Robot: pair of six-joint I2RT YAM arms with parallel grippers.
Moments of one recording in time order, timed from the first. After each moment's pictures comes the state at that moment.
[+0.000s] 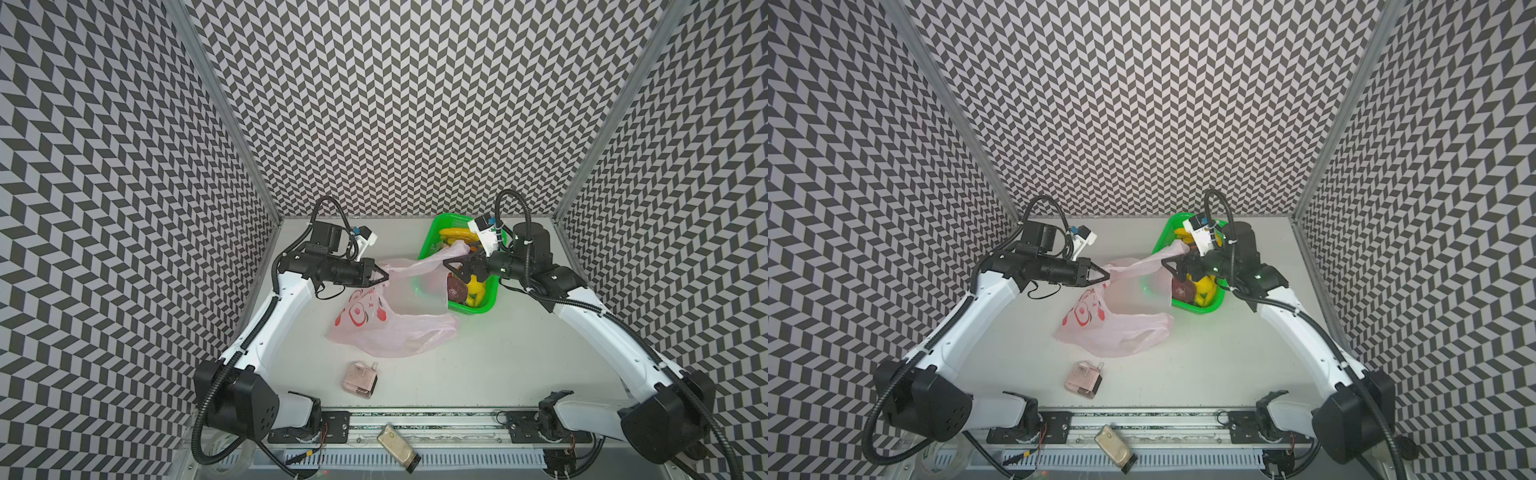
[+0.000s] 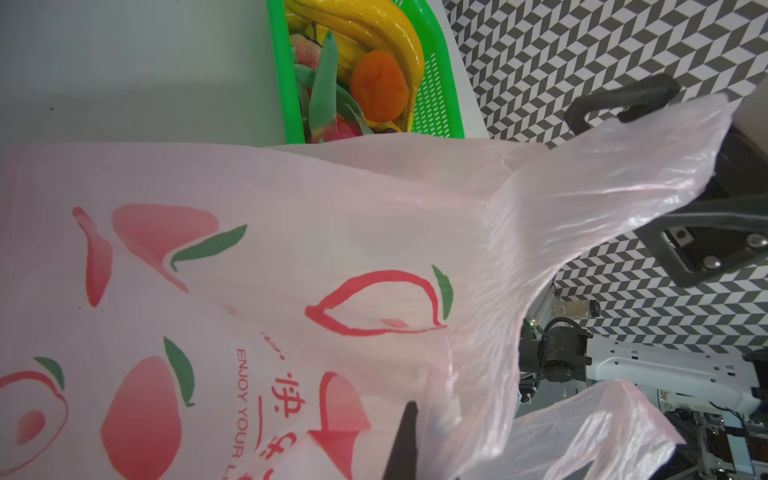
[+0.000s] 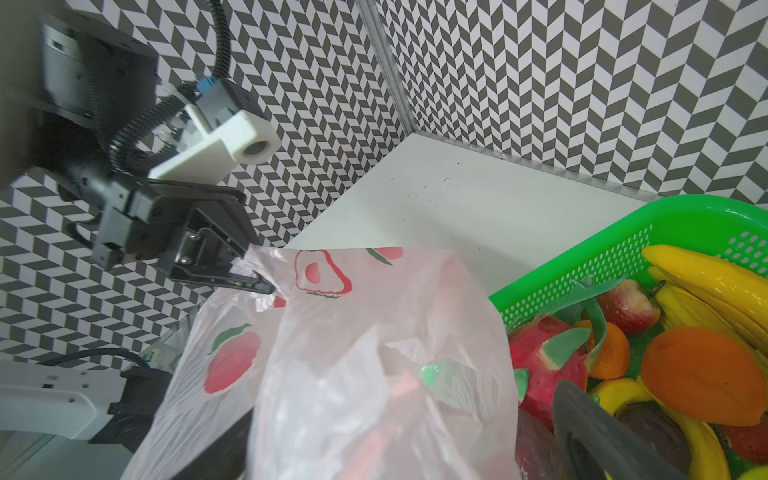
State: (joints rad) left arm -0.24 1.37 1.29 -0.81 0.81 -0.20; right arm 0.38 1.25 1.14 -0.32 -0.55 0.13
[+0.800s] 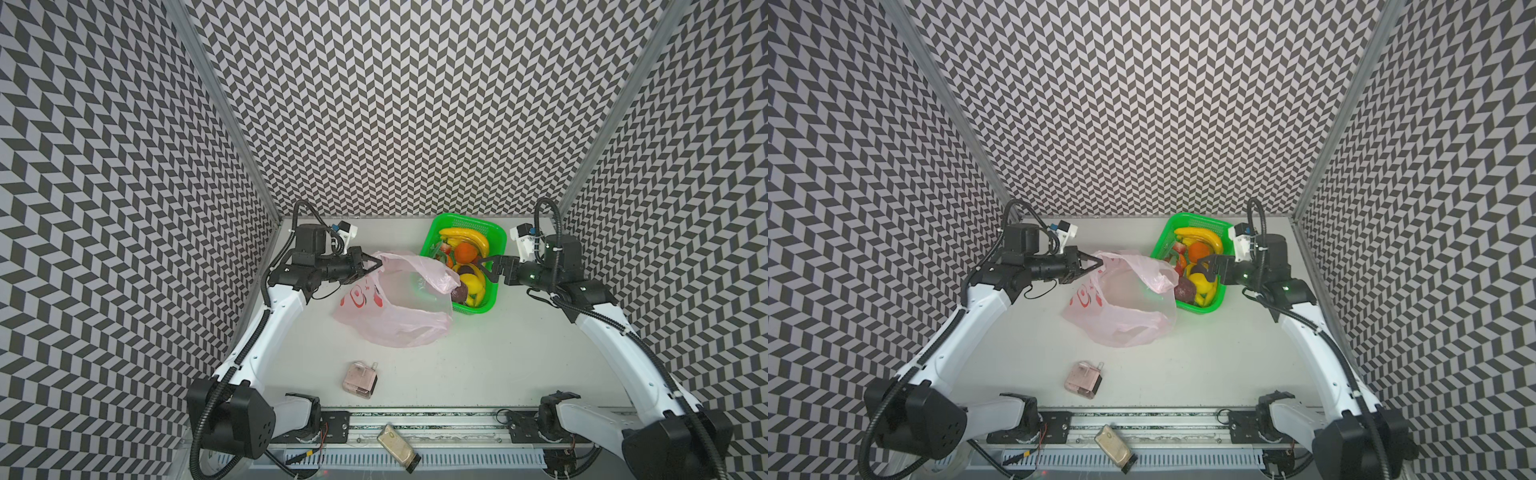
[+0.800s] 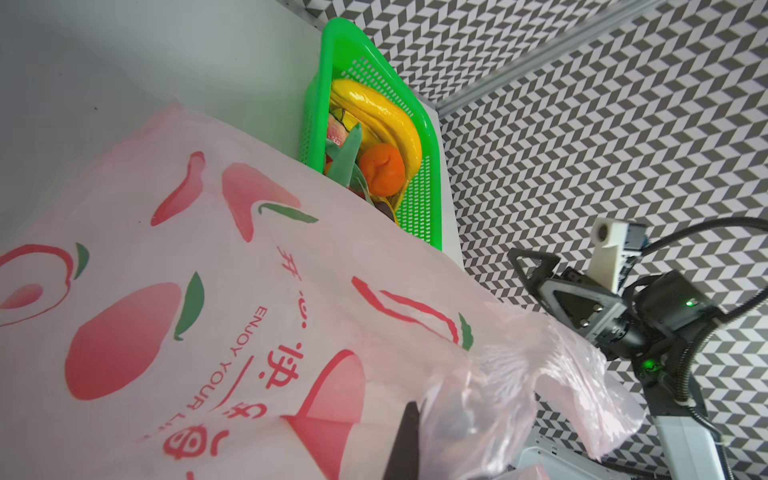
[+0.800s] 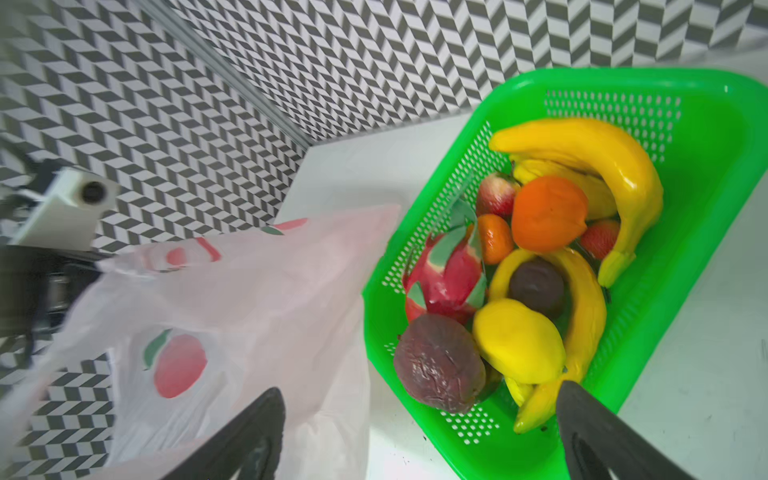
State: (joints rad) left arm -0.17 1.25 1.16 -0.52 0.81 -0.66; right arm 0.16 1.15 1.01 -0.47 -0.49 0.34
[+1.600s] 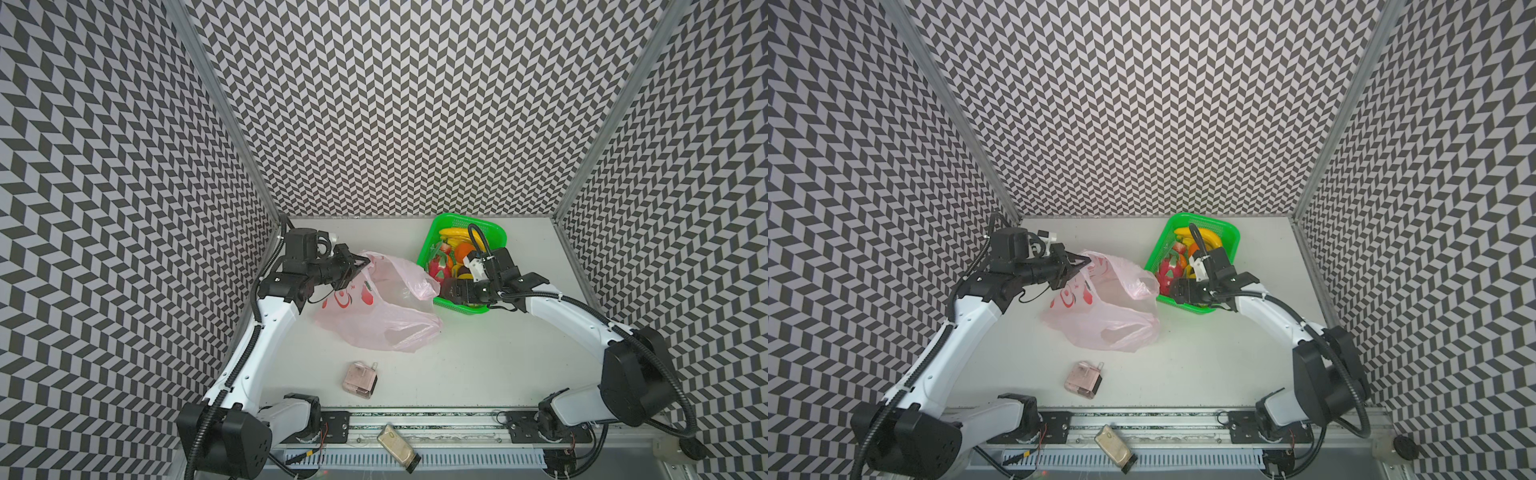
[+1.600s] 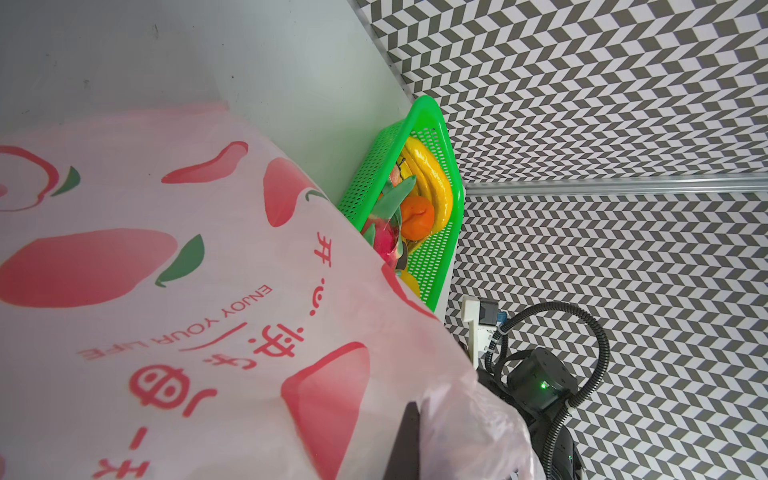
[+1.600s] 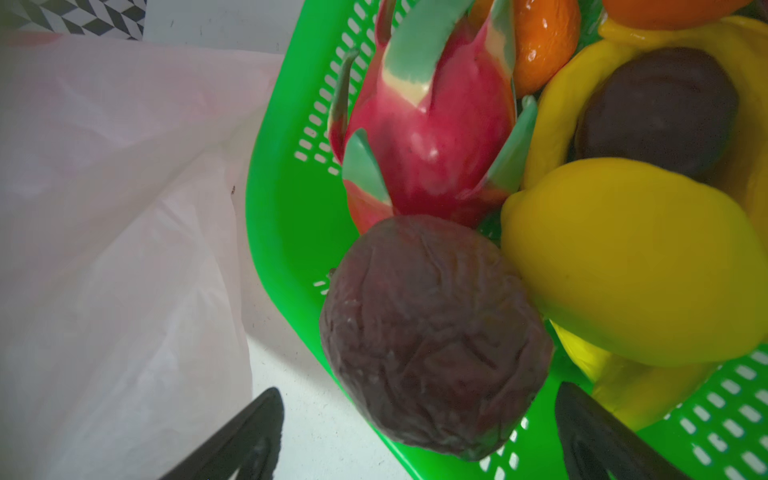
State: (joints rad) left arm -0.15 1.18 1.13 -0.53 0.65 -1.03; right arm 0.42 1.47 1.00 -0.46 -0.31 0.42
